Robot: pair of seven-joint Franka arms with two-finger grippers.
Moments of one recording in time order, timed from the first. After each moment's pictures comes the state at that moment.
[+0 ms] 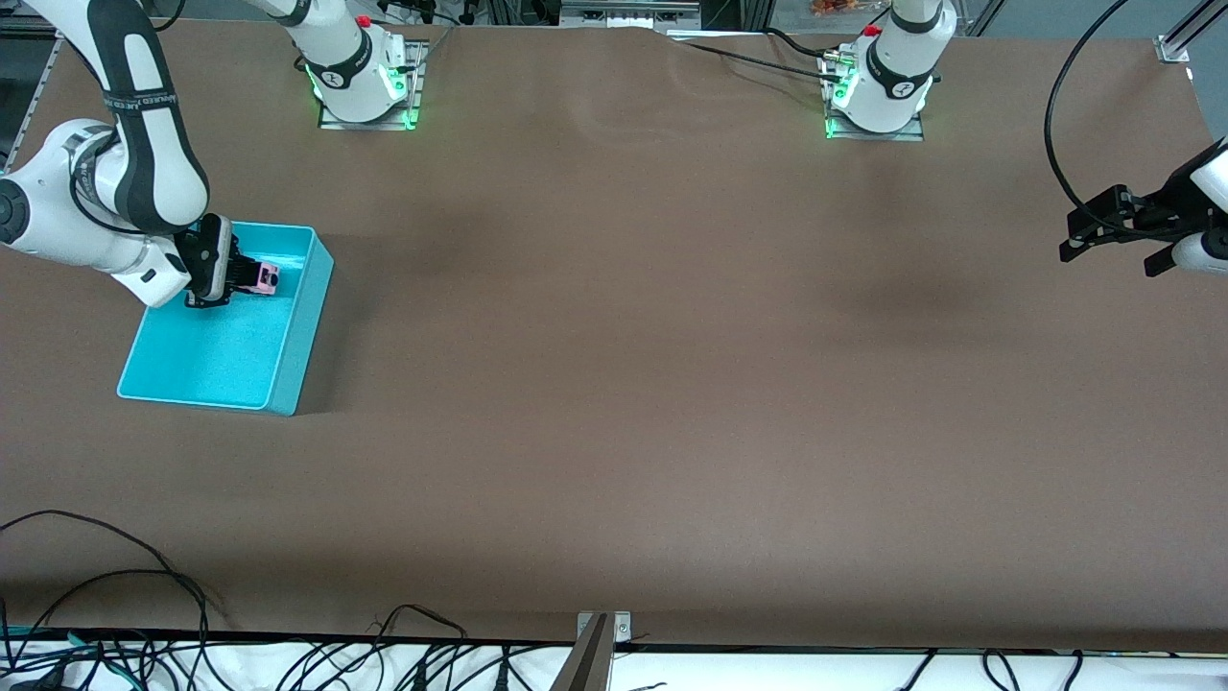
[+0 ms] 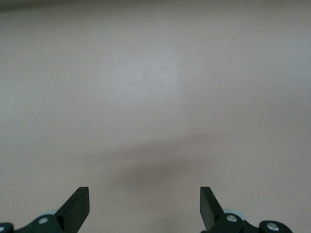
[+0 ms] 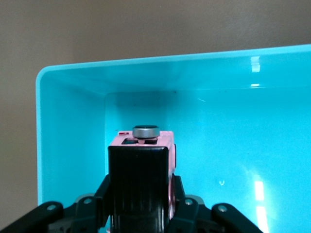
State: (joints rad) left arm 0.04 0.02 0.01 -1.60 -0.05 1.63 0.20; right arm 0.41 0.22 -0.66 -2.29 0.25 2.21 -1.91
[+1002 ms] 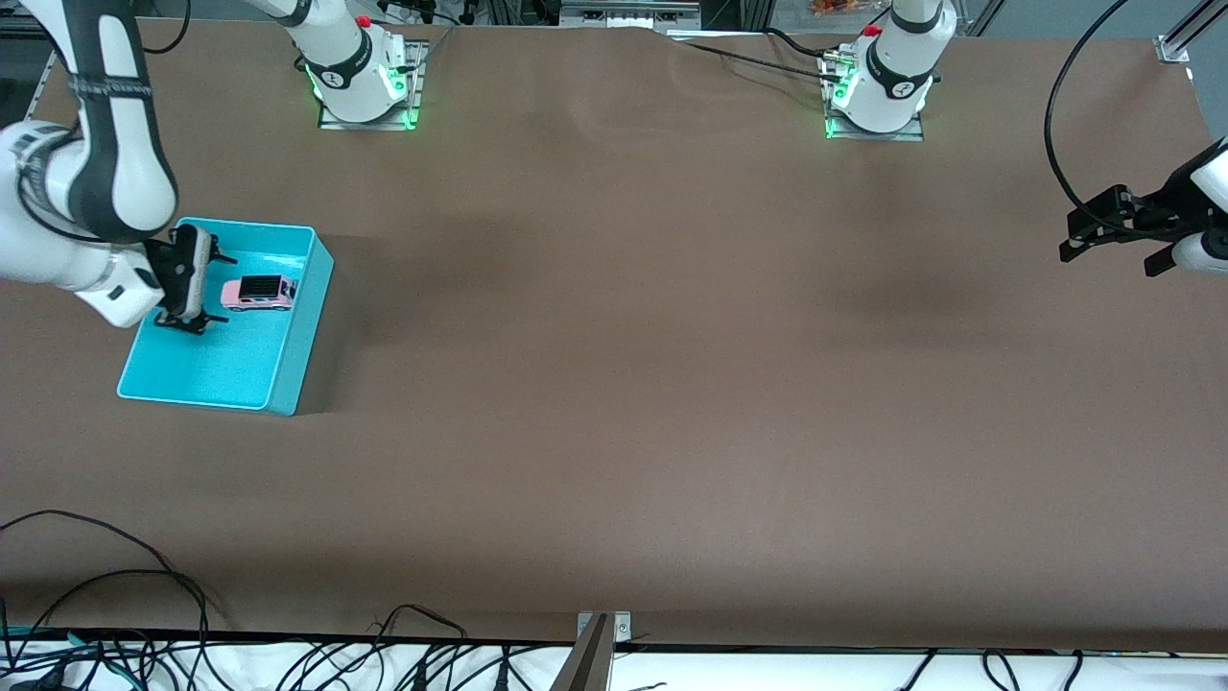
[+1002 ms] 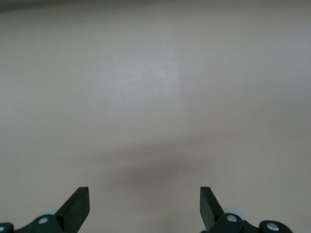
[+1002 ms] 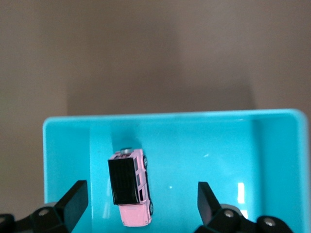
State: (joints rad) left arm 0.04 0.02 0.01 -1.60 -0.05 1.63 0.20; right arm 0.45 0.22 -0.66 -2.00 0.27 1.96 -1.76
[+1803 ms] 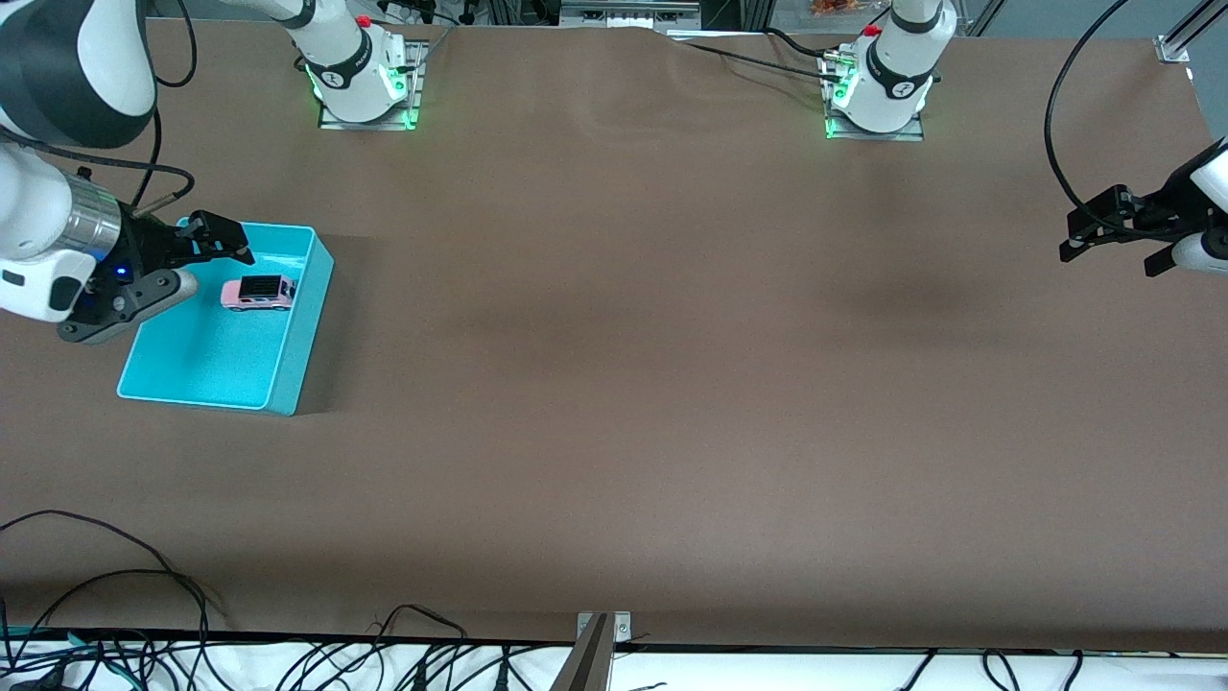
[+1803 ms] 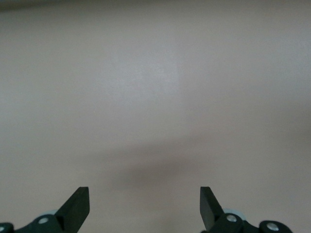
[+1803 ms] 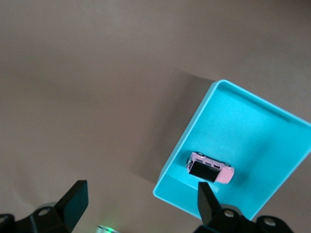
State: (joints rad) left arm 0.04 0.02 0.01 -1.60 -0.05 1.63 0.20; right arm 0.64 0.21 -0.65 -1.53 0.18 1.54 -0.37
